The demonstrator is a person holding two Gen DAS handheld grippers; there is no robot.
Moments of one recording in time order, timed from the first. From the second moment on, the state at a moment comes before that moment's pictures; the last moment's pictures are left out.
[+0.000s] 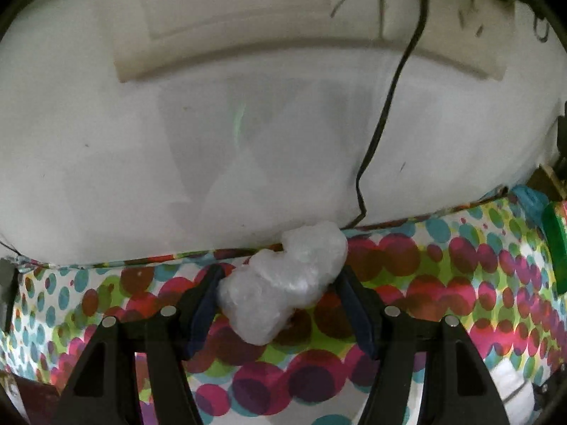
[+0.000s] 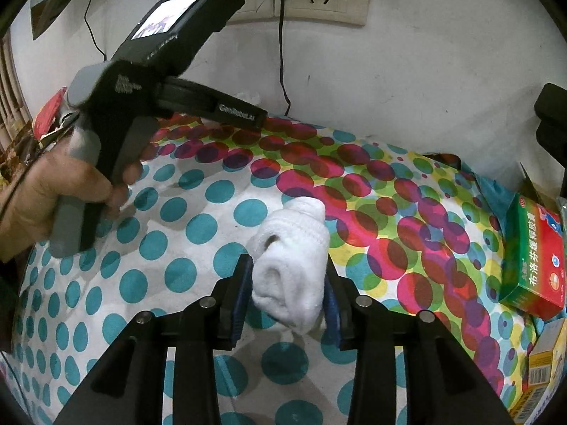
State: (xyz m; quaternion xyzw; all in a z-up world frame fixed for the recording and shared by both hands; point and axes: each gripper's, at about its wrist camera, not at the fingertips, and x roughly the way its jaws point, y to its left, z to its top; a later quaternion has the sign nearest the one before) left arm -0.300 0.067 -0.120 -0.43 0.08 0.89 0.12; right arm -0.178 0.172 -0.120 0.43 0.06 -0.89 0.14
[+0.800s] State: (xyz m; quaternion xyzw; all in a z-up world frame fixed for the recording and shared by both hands) left arm -0.146 0.025 -0.106 -0.42 0.02 0.90 0.07; right arm -0.179 0.171 -0.121 0.43 0.09 -0.89 0.13
